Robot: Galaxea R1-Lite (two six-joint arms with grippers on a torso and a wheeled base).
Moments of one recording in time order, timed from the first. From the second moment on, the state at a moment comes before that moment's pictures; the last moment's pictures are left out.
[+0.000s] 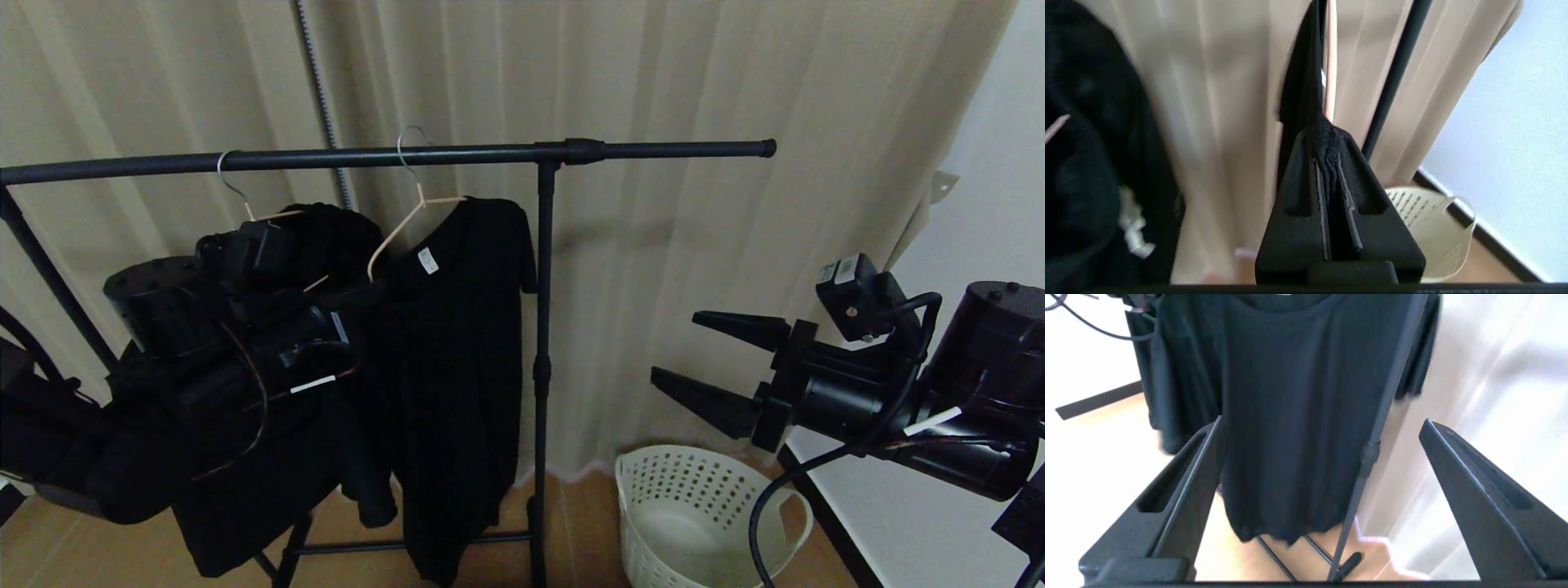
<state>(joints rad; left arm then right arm) -0.19 1.87 -0.66 -1.24 -0.32 -0.11 0.40 1.62 -0.49 -1.03 0.47 -0.04</state>
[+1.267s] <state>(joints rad) -0.20 1.99 -0.71 -1.32 -0.32 -0.20 0.40 1.63 -0.49 -1.03 0.47 -0.05</state>
